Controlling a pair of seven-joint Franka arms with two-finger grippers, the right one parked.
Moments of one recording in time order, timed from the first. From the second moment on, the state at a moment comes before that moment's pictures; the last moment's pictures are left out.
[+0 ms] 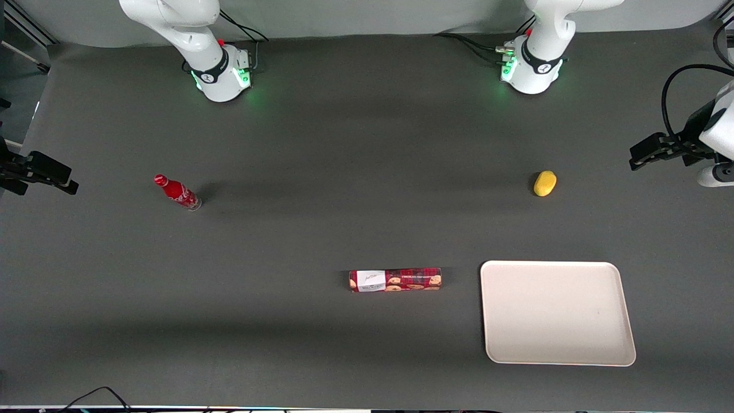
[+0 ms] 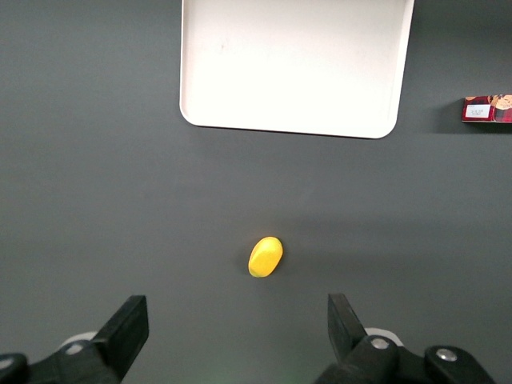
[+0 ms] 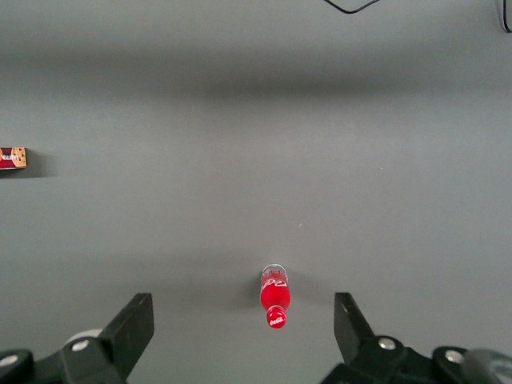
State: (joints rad) arm 0.02 -0.02 -0.04 -1.64 0.03 1.58 -0.08
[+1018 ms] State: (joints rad) arm 0.02 -0.01 -0.05 -1.64 0.02 1.58 -0.08
